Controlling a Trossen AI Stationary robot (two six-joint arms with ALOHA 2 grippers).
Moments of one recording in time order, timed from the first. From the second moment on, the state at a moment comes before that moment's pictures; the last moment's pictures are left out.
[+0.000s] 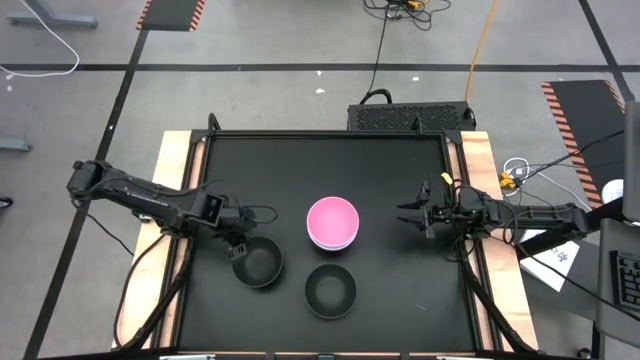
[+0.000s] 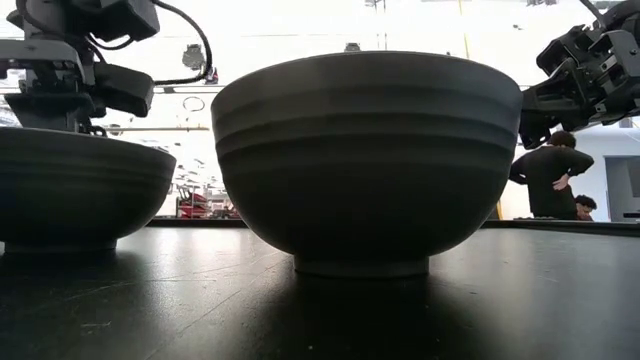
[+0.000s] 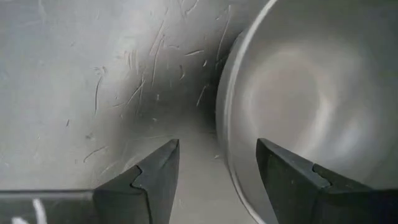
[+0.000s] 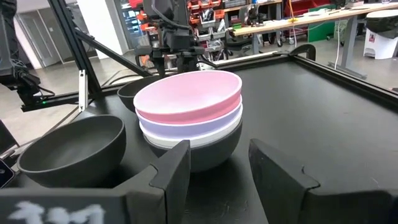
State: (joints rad) left arm -0.15 1.12 0.62 -0.75 0.13 -0.60; right arm -0.07 0.13 0.01 0.00 -0.03 0.18
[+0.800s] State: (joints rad) left arm -0.15 1.18 0.62 -0.63 0.13 -0.35; right arm -0.07 0.15 0.01 0.00 -0.04 0.18
